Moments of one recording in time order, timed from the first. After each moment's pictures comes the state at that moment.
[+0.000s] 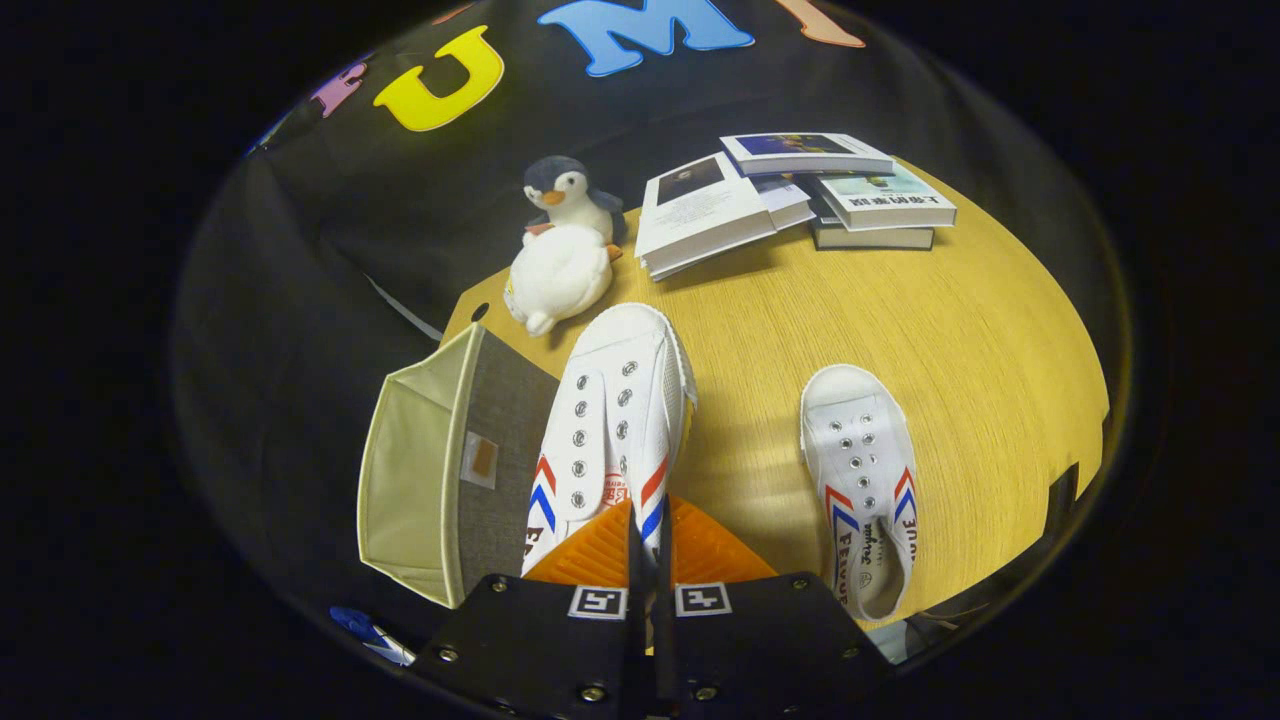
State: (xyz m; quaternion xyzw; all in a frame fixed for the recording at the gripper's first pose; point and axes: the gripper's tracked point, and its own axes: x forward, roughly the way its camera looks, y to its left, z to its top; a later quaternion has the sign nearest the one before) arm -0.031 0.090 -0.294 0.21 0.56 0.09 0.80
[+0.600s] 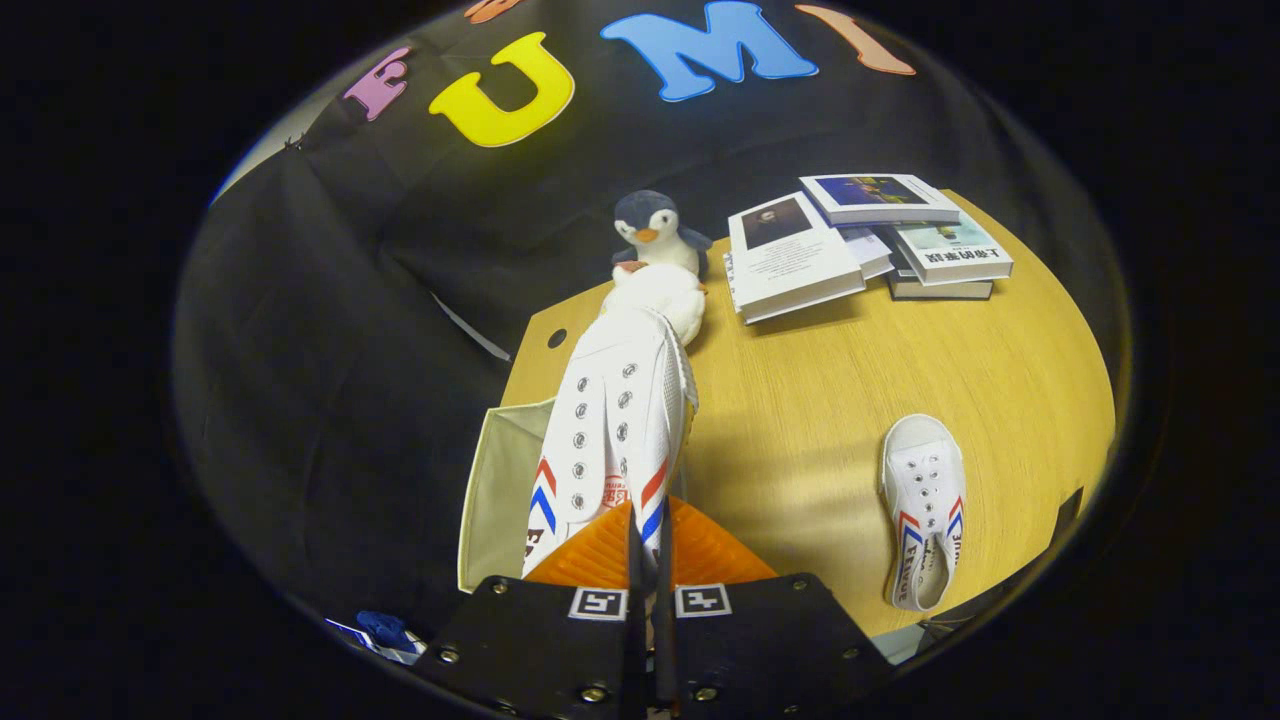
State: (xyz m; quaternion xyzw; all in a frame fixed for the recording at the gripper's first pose) arm 0.007 0.154 -0.225 0.23 0.53 0.15 0.80
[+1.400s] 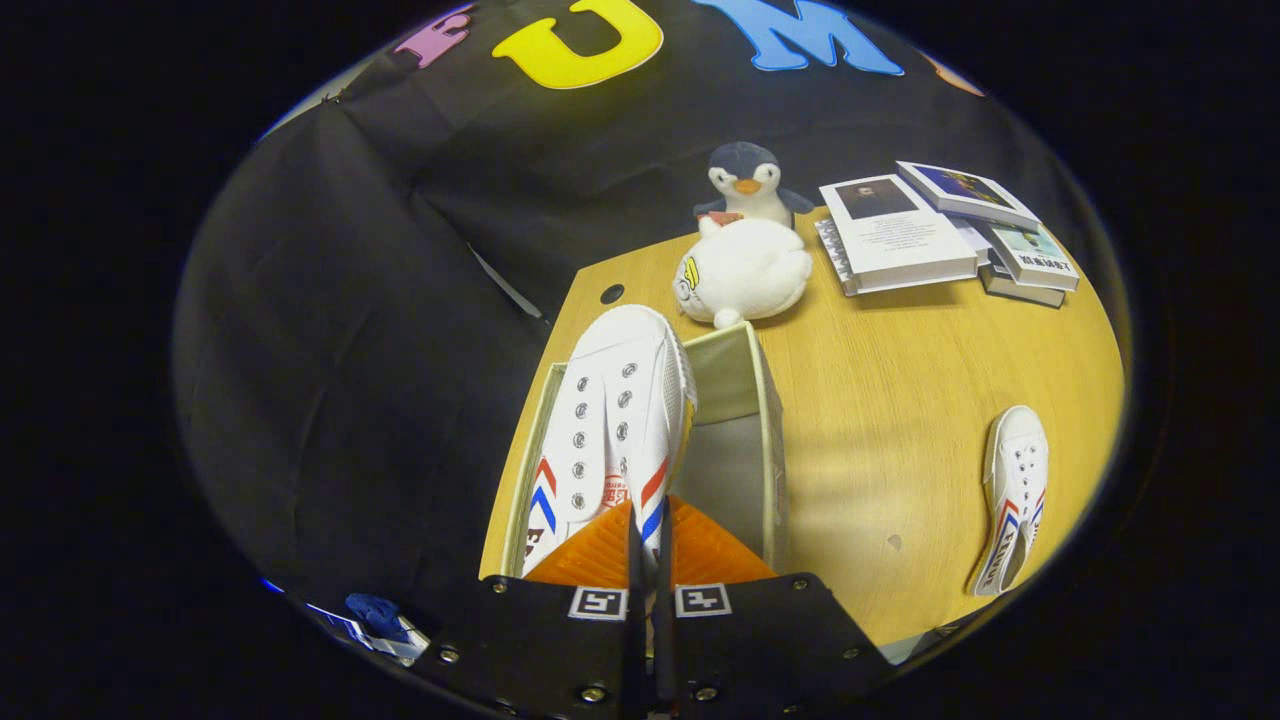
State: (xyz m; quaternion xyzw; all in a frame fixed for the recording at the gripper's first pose) arm -0.006 0.277 -0.240 0.20 0.55 0.19 0.79
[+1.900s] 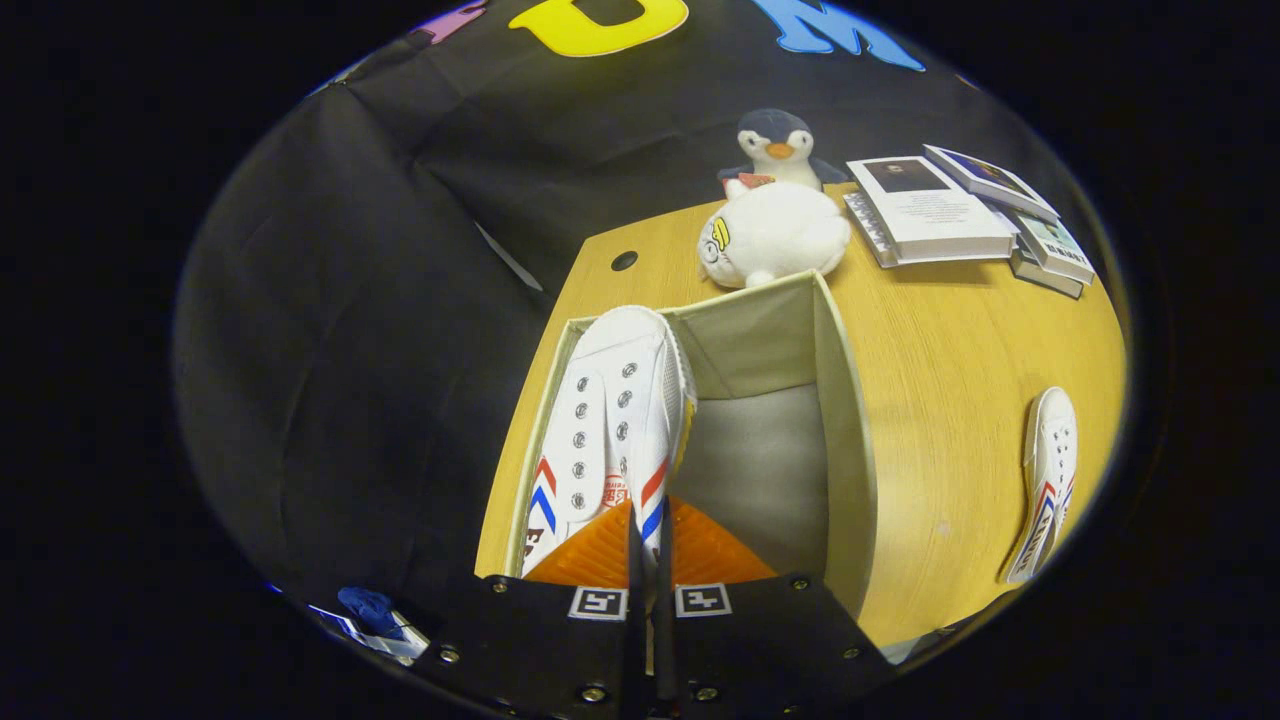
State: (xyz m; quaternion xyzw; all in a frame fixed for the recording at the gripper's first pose) arm -0.018 0.321 -0.274 0.18 0.57 0.19 0.78
